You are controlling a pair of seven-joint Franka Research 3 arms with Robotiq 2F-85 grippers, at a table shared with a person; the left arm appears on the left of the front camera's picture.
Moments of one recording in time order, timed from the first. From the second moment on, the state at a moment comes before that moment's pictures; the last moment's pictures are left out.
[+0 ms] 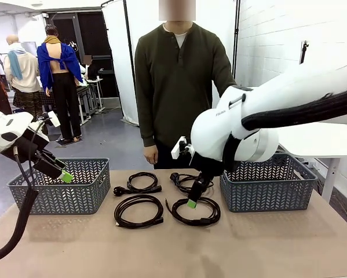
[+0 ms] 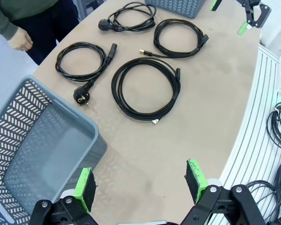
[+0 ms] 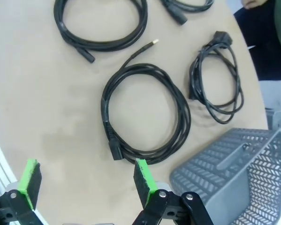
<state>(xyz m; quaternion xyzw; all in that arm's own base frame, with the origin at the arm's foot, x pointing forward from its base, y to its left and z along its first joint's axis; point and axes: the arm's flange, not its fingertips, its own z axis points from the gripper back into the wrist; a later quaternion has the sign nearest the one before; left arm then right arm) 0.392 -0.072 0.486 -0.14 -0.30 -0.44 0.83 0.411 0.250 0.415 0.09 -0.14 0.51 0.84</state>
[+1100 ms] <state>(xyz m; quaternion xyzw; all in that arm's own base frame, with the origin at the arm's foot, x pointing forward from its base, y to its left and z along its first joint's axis) 0.392 -0.072 0.486 -0.14 -0.30 -0.44 0.83 0.416 0.255 0.402 0.08 -0.13 0.52 0.84</state>
